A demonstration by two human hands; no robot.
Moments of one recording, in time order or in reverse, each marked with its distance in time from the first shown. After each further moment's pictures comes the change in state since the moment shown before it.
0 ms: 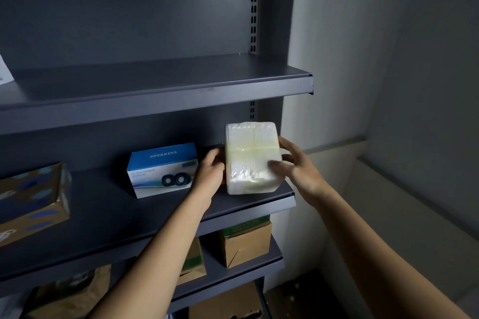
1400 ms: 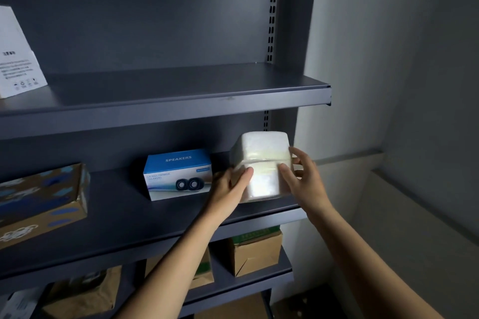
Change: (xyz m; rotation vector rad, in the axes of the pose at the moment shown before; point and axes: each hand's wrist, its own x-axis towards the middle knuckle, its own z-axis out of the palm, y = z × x) left_hand -0.024 -0.014 -0.002 0.133 -0.083 0.136; right_hand -0.002 0.008 0.026 -0.171 0.198 -0.059
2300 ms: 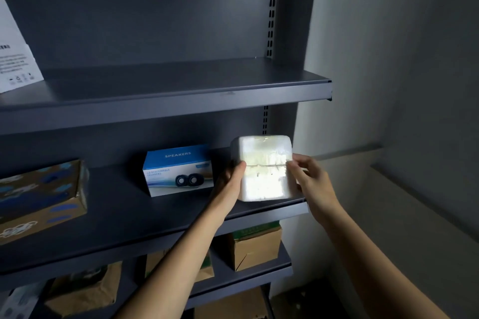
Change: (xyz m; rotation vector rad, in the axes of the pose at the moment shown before) left_hand -0.009 0.012 0.004 -0.142 -0.005 -0.160; right_hand -0.007 0.008 -0.010 0.211 0.020 0.102
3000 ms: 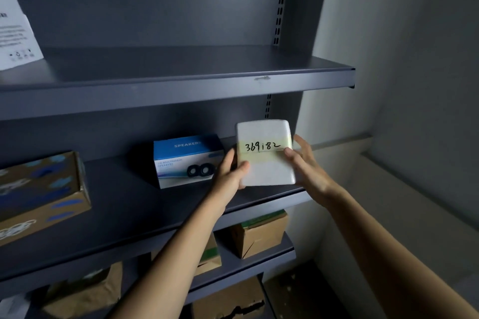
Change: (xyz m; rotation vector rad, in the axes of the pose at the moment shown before) left_hand 0.017 -0.025 -0.046 -0.126 -0.116 0.151; right_hand -0.001 0.000 0.038 -0.096 -0.231 0.081
